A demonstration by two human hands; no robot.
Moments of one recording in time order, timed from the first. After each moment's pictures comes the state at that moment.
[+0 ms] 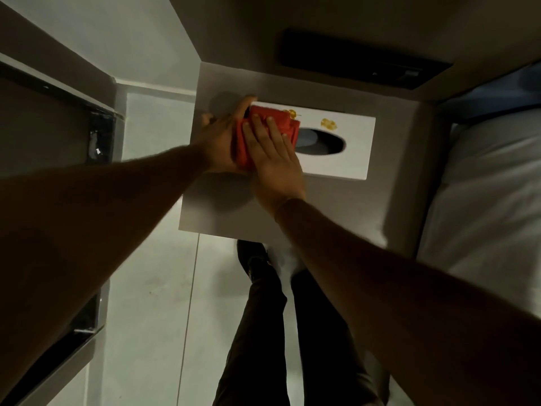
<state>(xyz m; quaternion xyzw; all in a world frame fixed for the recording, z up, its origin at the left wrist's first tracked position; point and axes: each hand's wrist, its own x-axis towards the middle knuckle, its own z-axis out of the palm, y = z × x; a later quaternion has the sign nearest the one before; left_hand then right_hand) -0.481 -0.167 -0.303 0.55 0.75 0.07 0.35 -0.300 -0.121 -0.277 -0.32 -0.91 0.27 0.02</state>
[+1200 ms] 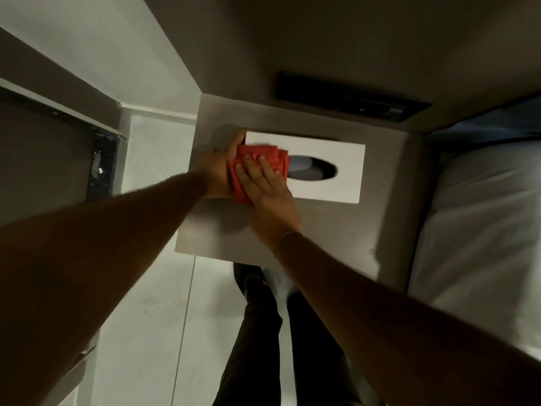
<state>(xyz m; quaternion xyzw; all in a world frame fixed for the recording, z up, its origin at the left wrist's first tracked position) -0.481 -0.161 -0.297 0.47 0.77 0.03 0.43 -0.285 -0.125 -0.270 -0.28 -0.91 0.31 0.00</state>
